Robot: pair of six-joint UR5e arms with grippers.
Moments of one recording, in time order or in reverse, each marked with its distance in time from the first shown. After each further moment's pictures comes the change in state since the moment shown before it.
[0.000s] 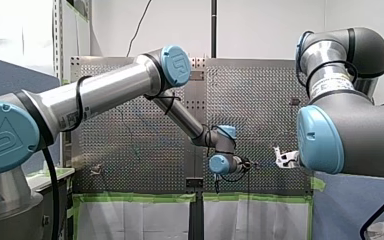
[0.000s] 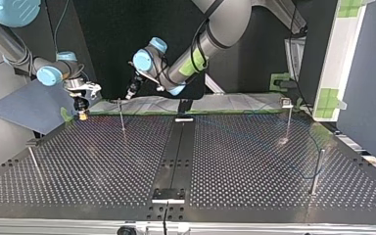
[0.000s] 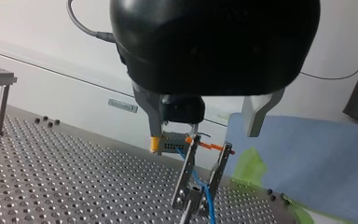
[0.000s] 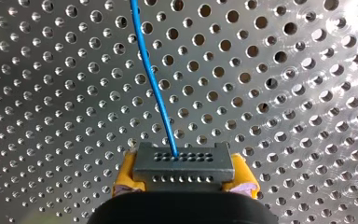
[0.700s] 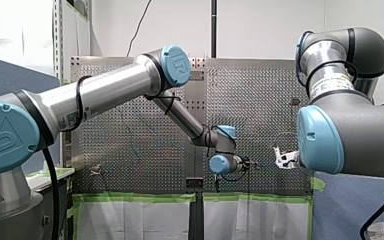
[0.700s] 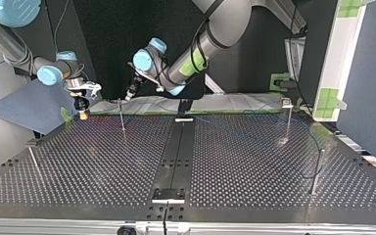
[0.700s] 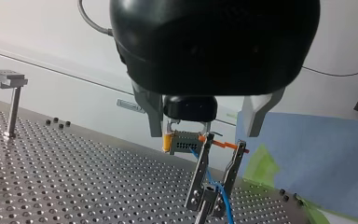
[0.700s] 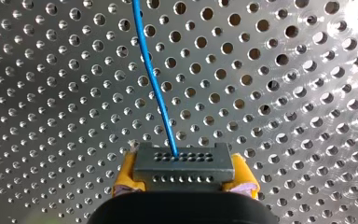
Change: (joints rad) left arm -0.001 0.000 0.000 0.038 0.002 -0.011; right arm 0.000 0.000 0.006 -0.007 -0.001 0.000
